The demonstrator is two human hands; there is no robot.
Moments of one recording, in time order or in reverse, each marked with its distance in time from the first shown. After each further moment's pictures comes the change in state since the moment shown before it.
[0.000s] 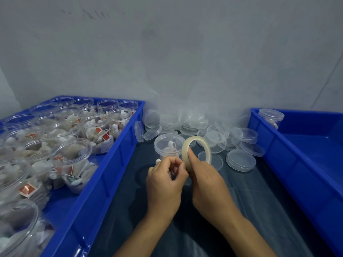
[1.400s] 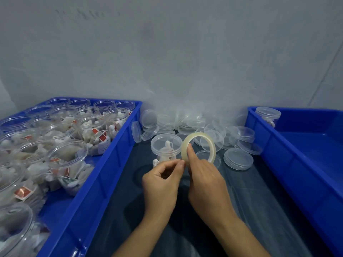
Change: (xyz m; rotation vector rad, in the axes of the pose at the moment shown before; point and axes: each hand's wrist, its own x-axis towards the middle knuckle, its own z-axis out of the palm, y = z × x) left_hand 0.000 0.001 0.007 -0.362 0.032 -0.243; right_hand 0.003 -0.009 -0.002 -0.182 0.087 0.025
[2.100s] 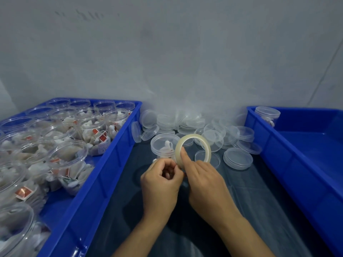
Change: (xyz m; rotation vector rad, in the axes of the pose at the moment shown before) left_hand -0.001 0.002 -0.007 0.348 0.024 0.264; right_hand -0.002 0.004 -0.003 -0.086 -0.087 -0.113
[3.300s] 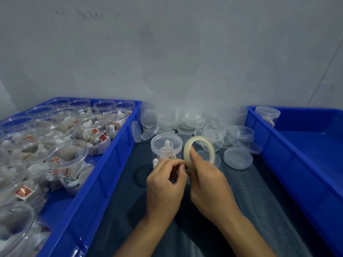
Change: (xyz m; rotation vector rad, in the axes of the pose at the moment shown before) left_hand -0.003 -0.002 0.002 0.081 -0.029 0.291; right_hand 0.000 -0.003 -0.008 0.214 0.022 0.191
